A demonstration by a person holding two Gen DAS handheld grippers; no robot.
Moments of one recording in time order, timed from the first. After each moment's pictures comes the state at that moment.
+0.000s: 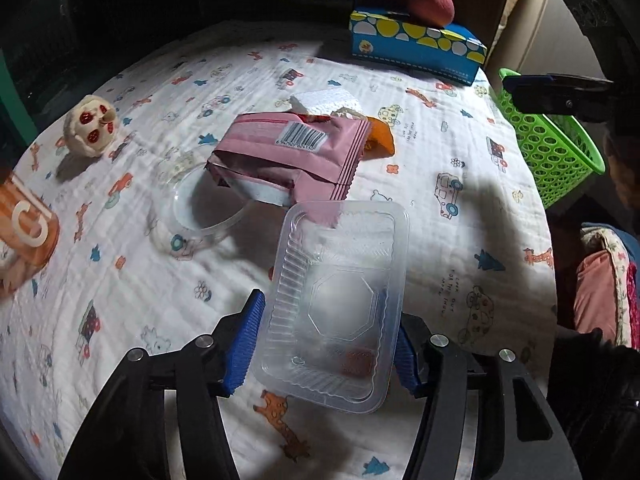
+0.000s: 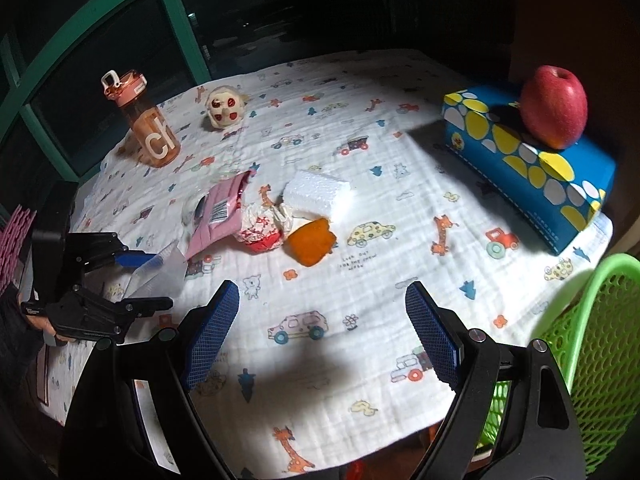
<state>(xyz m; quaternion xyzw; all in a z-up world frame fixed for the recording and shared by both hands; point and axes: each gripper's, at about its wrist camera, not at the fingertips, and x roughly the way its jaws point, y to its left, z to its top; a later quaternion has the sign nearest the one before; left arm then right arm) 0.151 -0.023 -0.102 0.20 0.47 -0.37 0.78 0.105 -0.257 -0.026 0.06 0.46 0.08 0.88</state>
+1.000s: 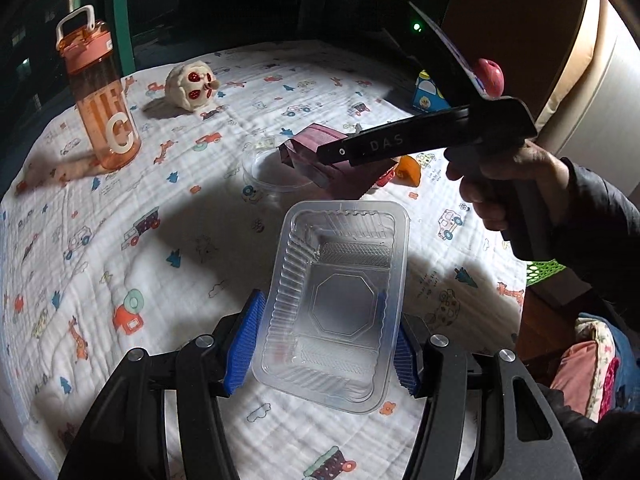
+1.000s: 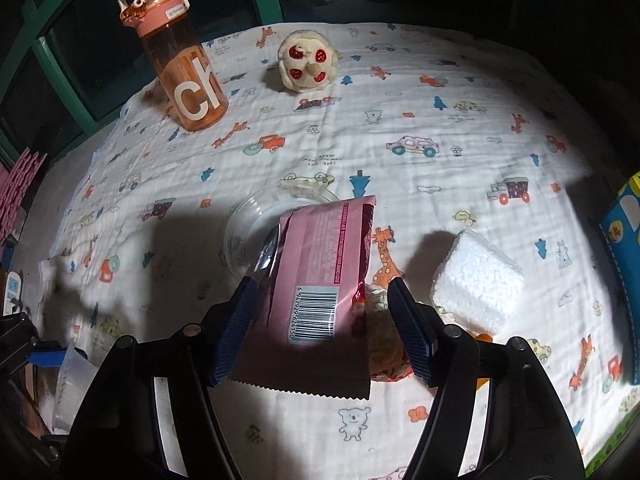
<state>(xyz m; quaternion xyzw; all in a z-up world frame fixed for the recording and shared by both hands) 0.103 0.036 -0.063 0.07 0.47 -0.27 0.84 0.232 -0.135 -0.083 -0.02 0.51 0.17 0.85</state>
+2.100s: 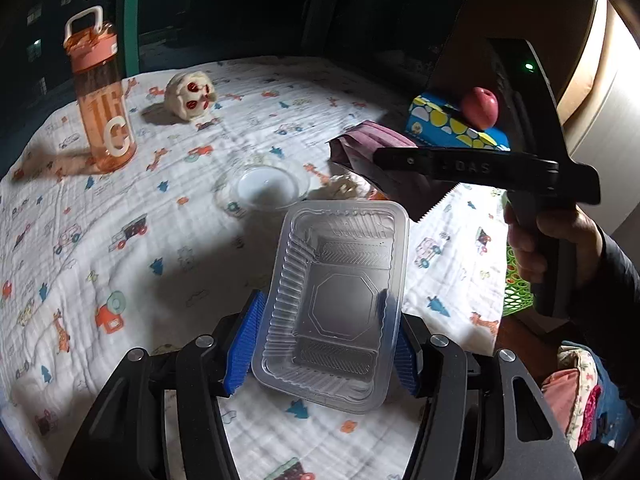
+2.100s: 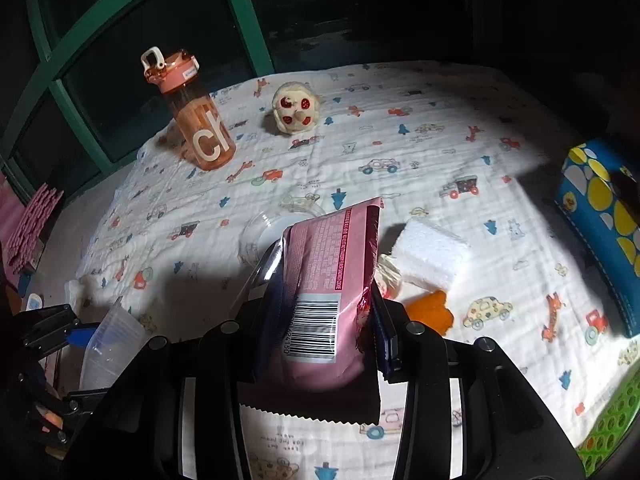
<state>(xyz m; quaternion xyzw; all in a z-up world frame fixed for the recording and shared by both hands) 0.098 0.023 -0.048 0.02 0.46 -0.28 0.84 0.170 -0.181 -0.035 0.04 0.44 0.16 0.88</state>
